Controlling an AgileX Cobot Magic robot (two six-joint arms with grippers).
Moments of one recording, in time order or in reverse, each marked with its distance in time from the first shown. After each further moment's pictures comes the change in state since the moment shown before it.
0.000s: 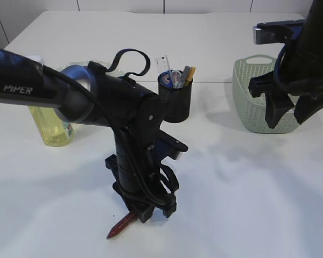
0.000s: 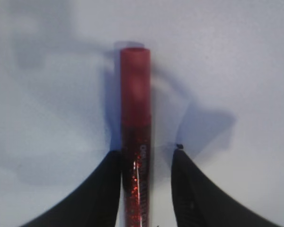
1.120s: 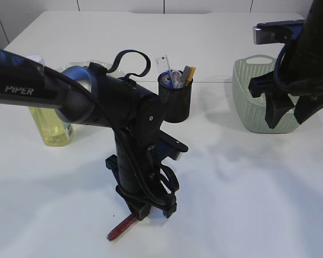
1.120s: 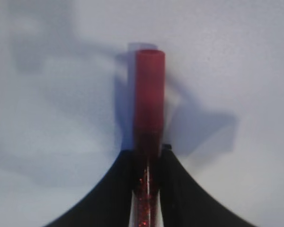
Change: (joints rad) left arm 0.000 0.006 0.000 0.000 -0.006 0.000; right arm 0.000 0.000 0.000 0.000 0.000 -0.004
